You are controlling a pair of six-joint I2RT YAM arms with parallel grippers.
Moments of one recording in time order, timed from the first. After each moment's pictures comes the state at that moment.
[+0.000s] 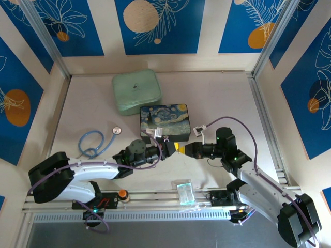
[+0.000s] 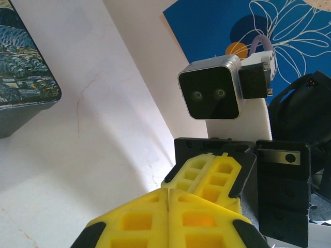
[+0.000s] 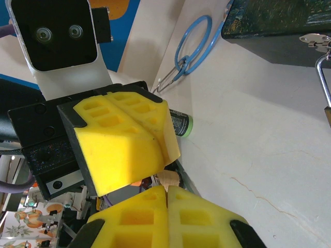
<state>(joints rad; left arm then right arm) -1.06 1.32 0.47 0.73 0.09 -0.98 0.48 0.82 0.34 0.08 -0.88 0.82</state>
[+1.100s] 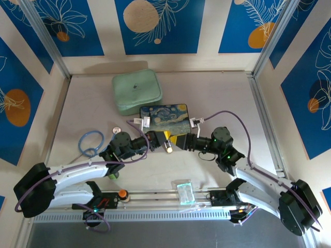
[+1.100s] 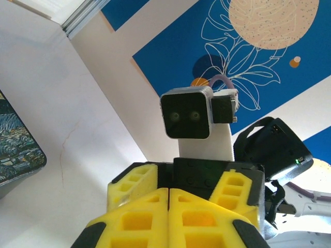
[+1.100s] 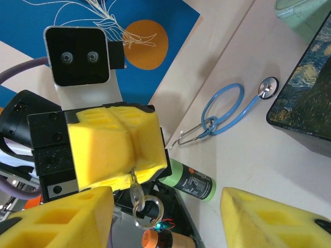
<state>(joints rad) -0.91 1.14 0.48 0.69 0.23 -0.92 0.62 0.94 0.36 0.51 -0.67 0.93</state>
